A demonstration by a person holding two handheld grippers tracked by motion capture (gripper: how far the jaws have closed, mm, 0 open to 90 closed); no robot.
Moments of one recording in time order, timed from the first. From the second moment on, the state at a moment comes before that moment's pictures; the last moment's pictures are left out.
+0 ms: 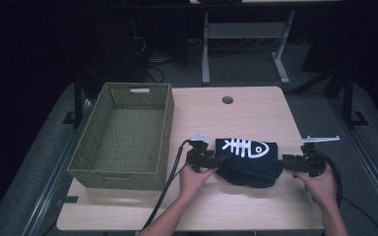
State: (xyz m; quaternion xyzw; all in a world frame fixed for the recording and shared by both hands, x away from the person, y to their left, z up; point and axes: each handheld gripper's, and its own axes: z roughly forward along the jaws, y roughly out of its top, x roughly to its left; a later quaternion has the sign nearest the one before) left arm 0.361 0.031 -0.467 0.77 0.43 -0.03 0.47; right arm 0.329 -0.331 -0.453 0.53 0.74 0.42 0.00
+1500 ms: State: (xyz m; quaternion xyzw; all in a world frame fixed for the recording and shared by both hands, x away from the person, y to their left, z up) left arm 0.353 0.055 -0.419 0.75 0.40 -0.08 0.51; right arm 0.320 -0.304 -0.415 0.50 0.72 0.48 -0.06
